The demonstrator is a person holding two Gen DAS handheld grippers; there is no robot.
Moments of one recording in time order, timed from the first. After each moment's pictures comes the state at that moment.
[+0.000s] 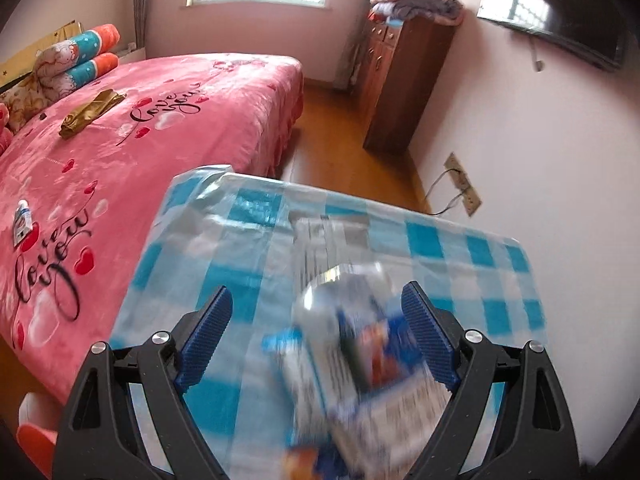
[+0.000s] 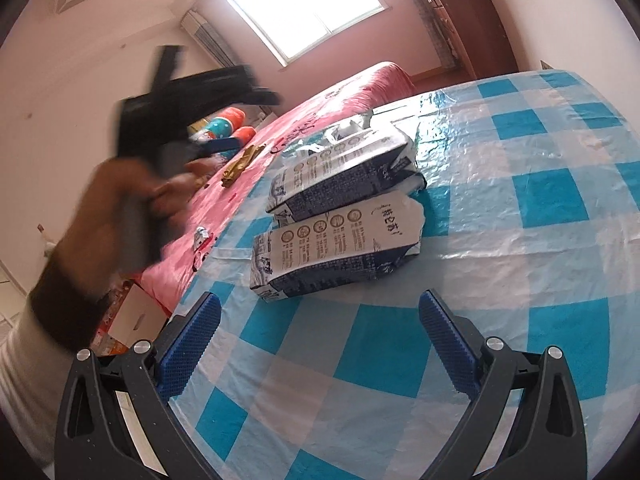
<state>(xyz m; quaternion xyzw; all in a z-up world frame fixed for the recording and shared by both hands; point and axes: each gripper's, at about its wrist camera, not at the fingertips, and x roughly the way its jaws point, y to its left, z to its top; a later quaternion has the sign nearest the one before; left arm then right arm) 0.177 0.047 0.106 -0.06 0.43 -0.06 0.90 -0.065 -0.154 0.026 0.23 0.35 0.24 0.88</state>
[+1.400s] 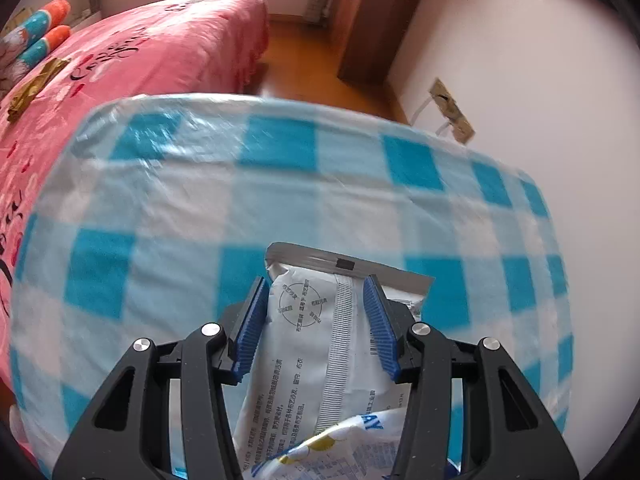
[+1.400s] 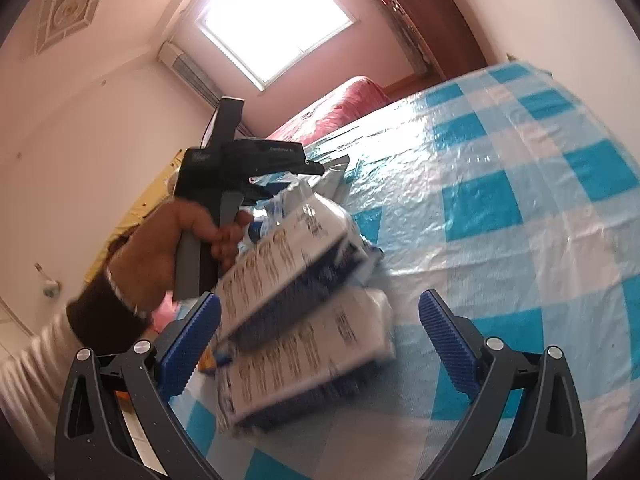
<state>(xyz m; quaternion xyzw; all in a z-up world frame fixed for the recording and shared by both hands) 0.201 -0.025 0.024 -0.04 0.52 -0.12 0.84 -0.069 -0.209 0.020 0.29 0.34 0.20 0.87</state>
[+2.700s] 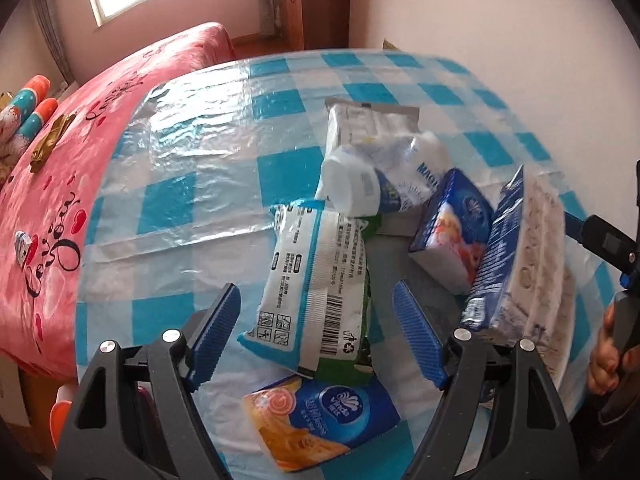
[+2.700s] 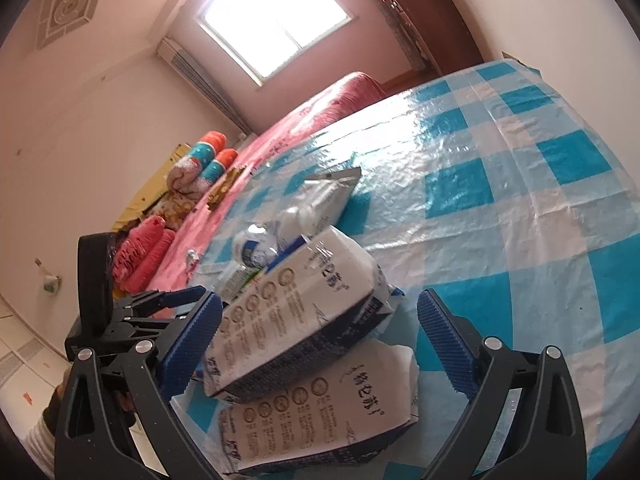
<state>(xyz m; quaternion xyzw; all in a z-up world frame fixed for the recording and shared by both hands) -0.005 0.026 0.034 0.11 0.49 -0.15 0.85 -0.087 -0.220 0.020 0.27 0.35 0.19 0.88</state>
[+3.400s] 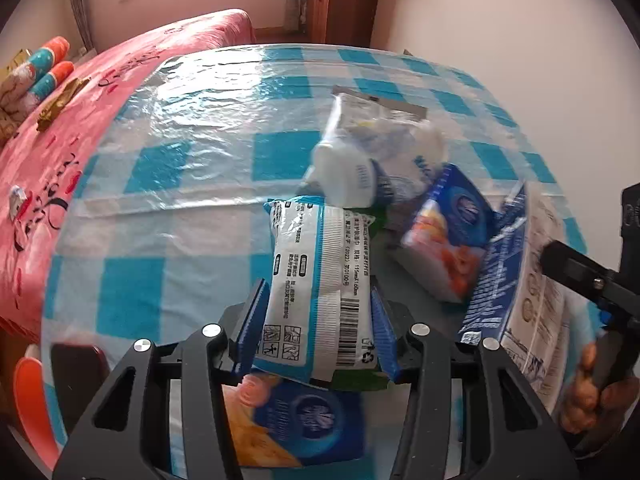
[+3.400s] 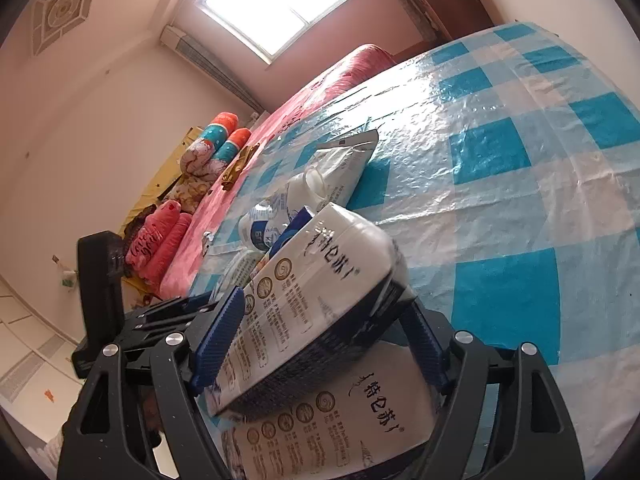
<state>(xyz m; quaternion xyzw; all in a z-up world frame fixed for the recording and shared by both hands) -0.020 0.019 0.024 0.04 0.49 -0.13 0.86 -0.073 -0.207 0.003 0.29 0.38 0.24 0.85</state>
